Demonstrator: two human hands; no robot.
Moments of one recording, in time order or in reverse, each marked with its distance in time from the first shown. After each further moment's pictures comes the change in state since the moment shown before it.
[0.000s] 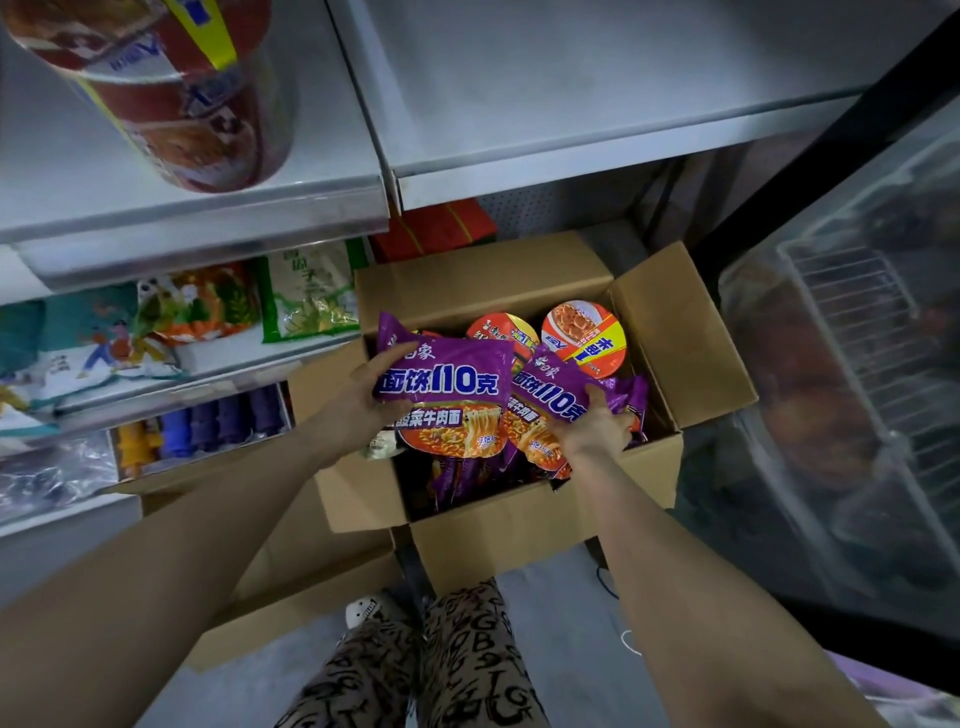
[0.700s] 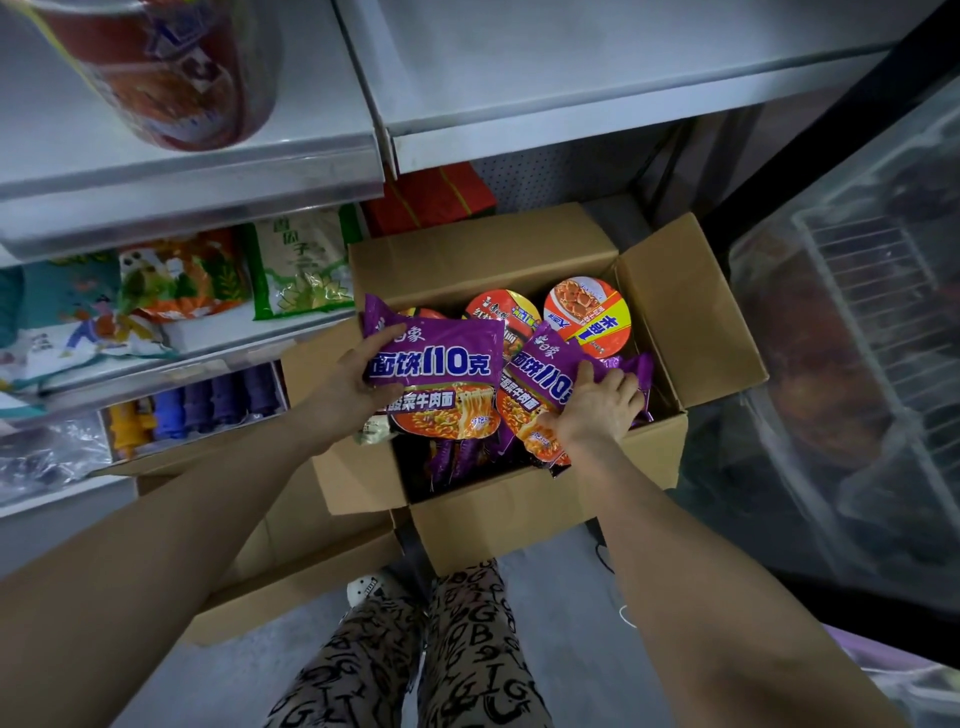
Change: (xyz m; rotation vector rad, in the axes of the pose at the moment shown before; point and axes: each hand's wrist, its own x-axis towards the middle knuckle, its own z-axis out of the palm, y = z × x) left_hand 0.003 -0.021 -0.001 -0.009 0.058 -0.032; right_hand -0.001 0.000 0.002 -0.607 0.062 -0.222
